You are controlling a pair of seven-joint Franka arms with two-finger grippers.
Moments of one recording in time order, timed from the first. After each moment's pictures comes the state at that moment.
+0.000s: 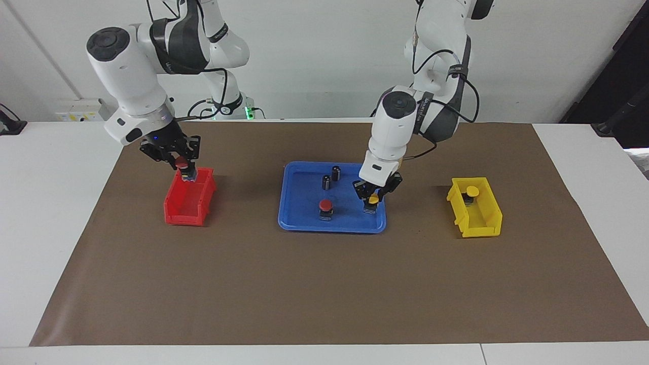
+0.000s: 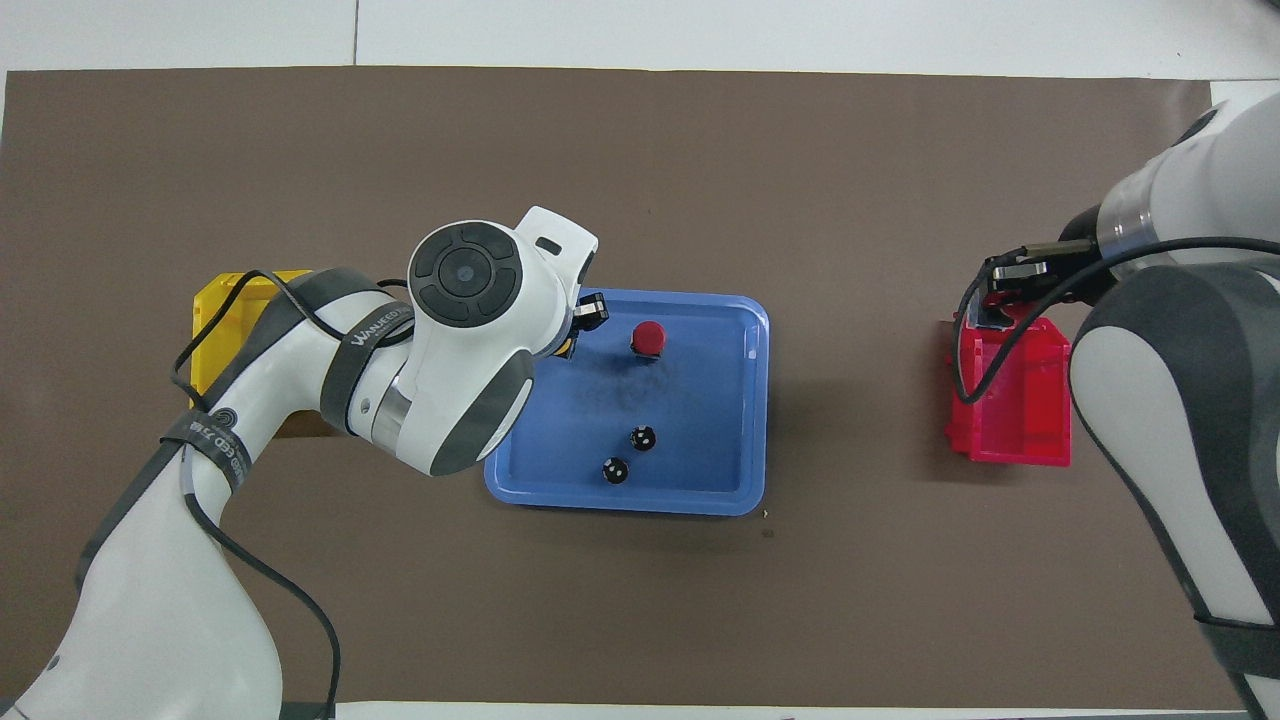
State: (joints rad) left arm -0.63 0.30 -0.01 -1.82 0.00 2.19 -0.83; right arm 0.15 0.04 -0.02 -1.71 0.03 1.75 0.14
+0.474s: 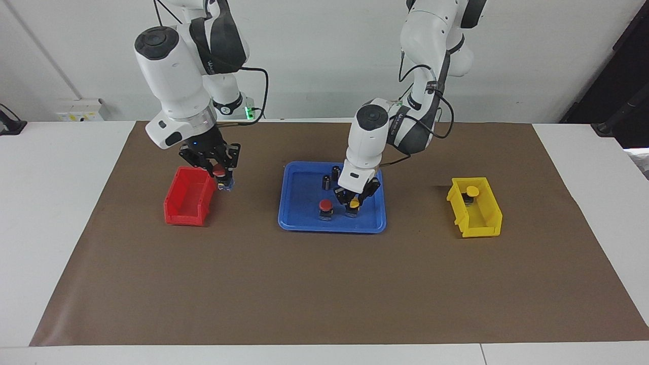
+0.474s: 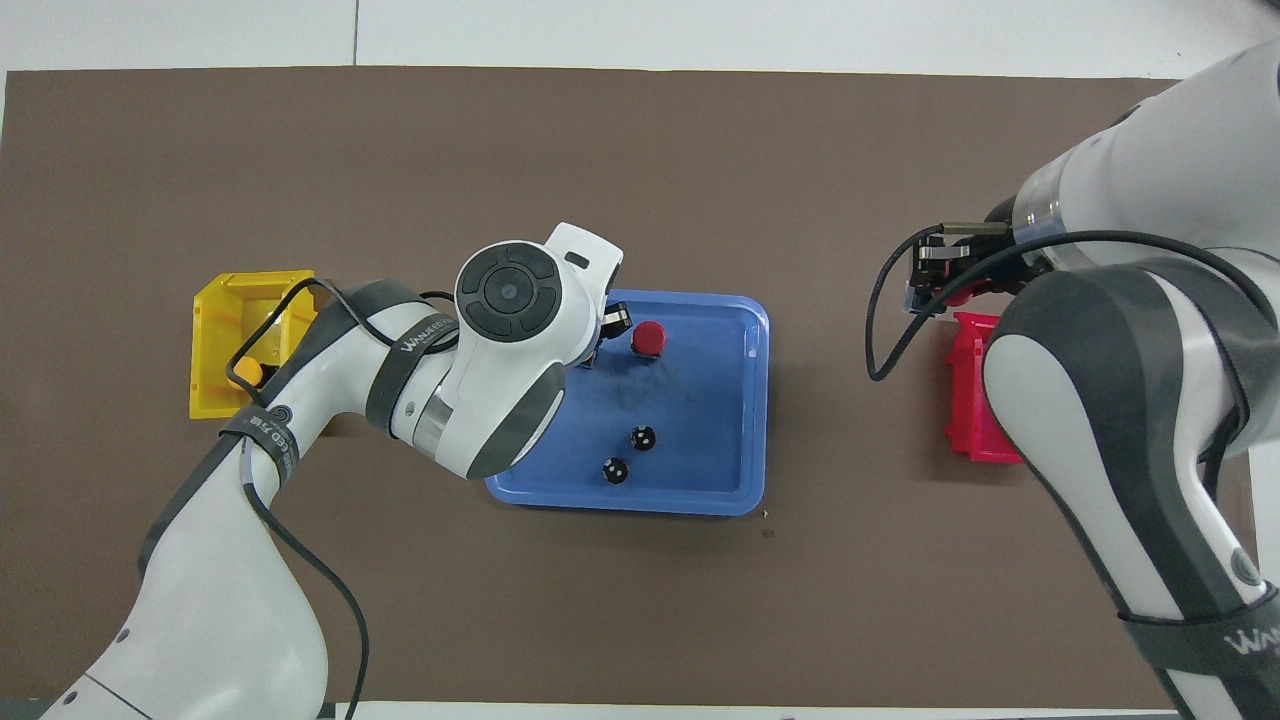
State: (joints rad) left arm -0.66 0.34 -0.01 -1.82 -0.01 2.24 -0.89; right arm 0.23 0.08 -0.01 -1.70 0.04 1.83 0.30
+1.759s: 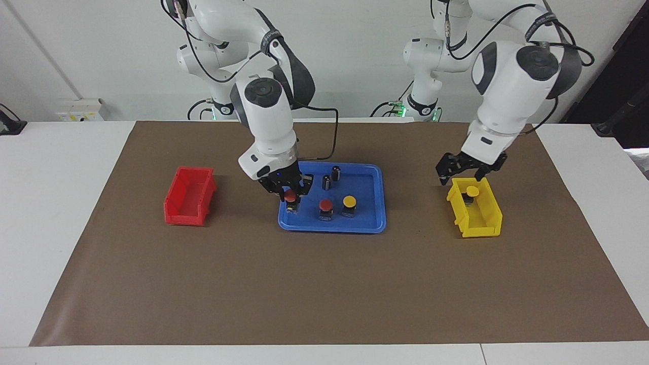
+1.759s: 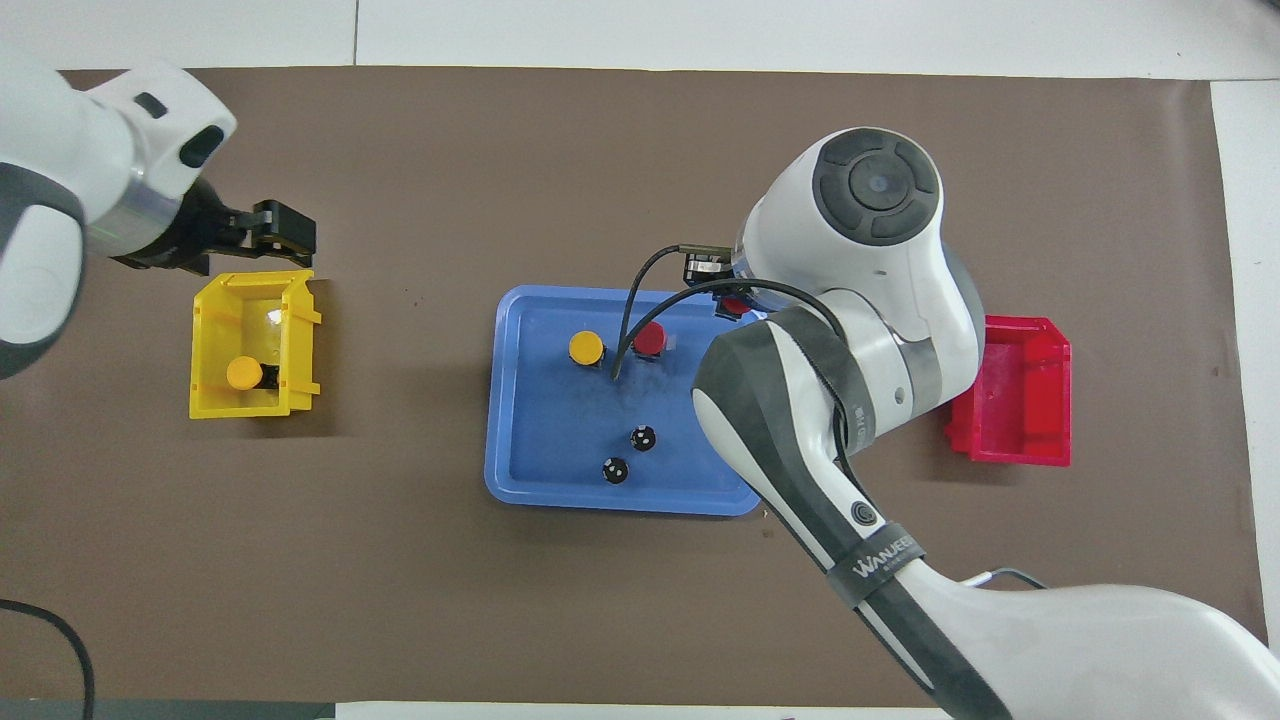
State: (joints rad) left arm -0.20 0.11 0.04 -1.61 -0.01 1.73 -0.09; right arm 0.46 0.32 -0.01 -1.68 0.05 2.07 0.59
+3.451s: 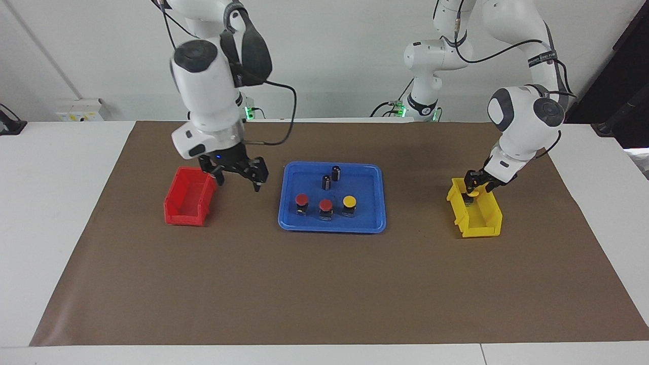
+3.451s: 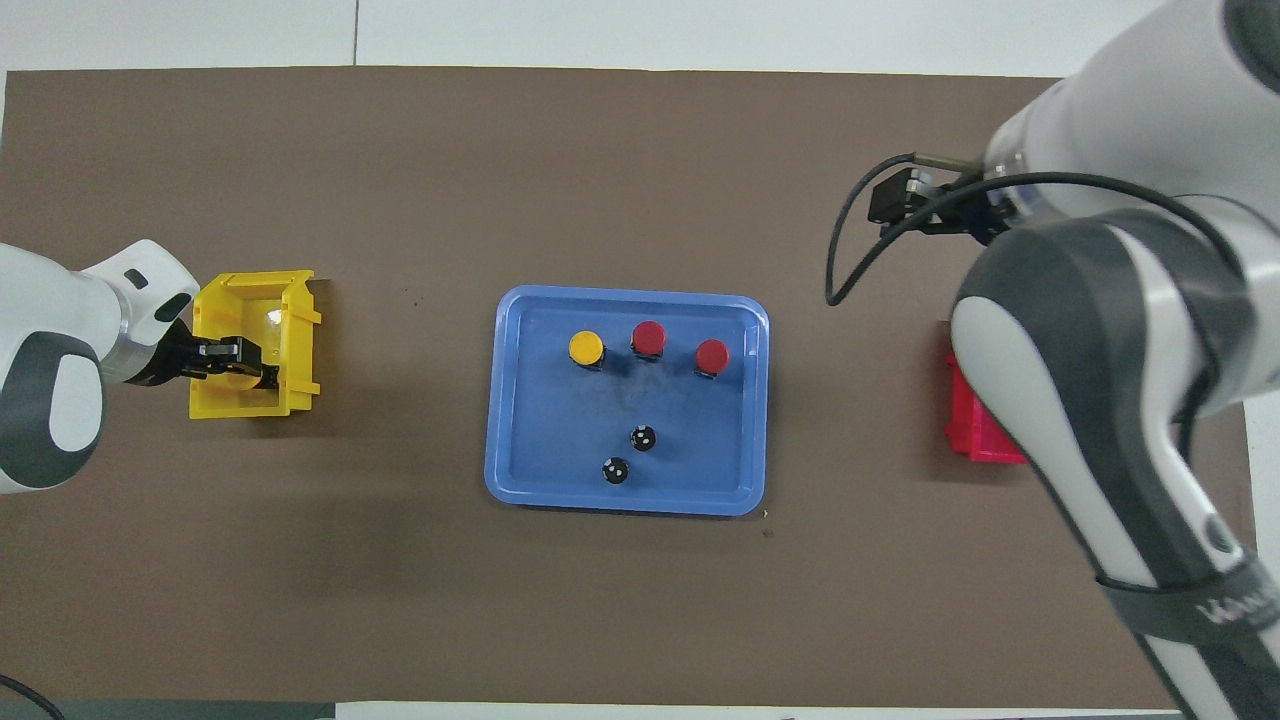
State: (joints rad) left arm -0.05 0.02 0.02 -2.18 -0.02 2.16 0.03; right arm 0.22 0.11 -0.04 -1.53 0.00 1.70 0.46
